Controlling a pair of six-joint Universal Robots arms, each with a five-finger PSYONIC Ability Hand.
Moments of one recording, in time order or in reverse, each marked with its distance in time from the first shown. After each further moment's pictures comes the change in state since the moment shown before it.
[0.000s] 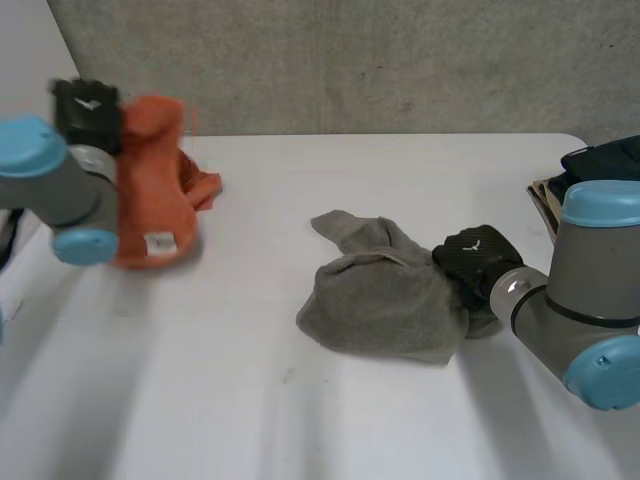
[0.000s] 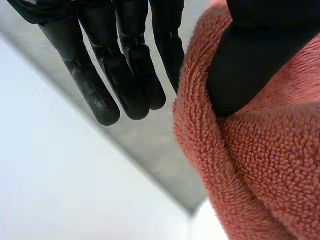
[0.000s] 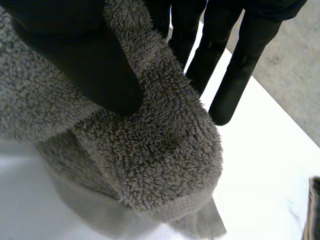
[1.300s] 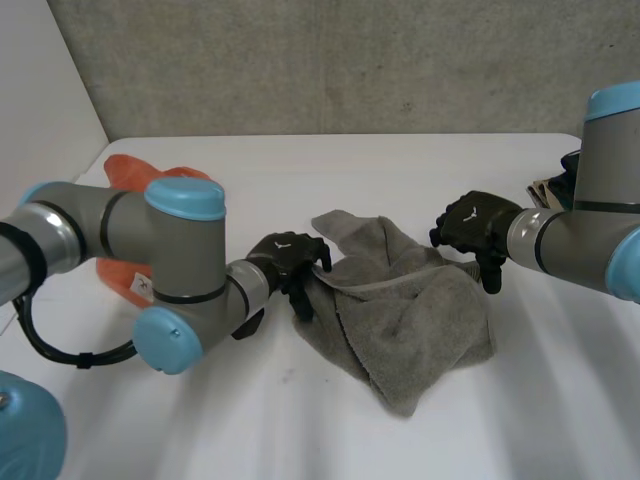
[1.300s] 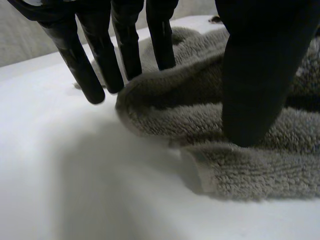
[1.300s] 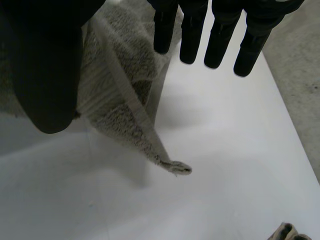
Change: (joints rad) left arm -0.422 0.020 -0.171 -0.581 0.288 -0.469; right arm -0.086 0.191 -0.520 0.518 -0.170 -0.420; left_hand -0.590 -0.666 -0.659 -0.673 -0.580; right_hand -0.661 -0.791 -0.794 -0.806 -0.762
